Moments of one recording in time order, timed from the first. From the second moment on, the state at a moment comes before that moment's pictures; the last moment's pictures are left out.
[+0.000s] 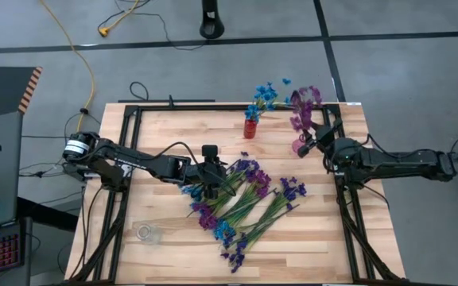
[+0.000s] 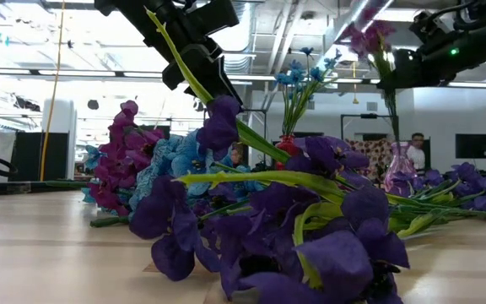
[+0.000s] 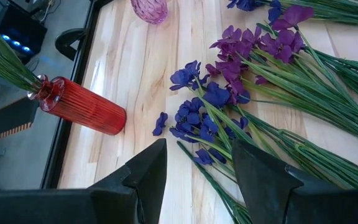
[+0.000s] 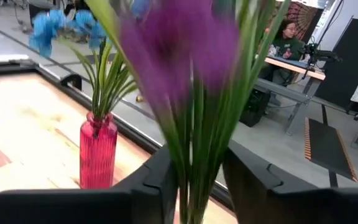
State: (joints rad) left arm -0.11 1.59 1.03 -0.19 -0.45 0.24; right arm -0.10 0.50 0.30 0.05 0.89 -0.11
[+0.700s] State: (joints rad) left arm -0.11 1.59 1.03 -0.19 -0.45 0.24; right arm -0.10 0.50 0.45 -0.42 0.85 0.21
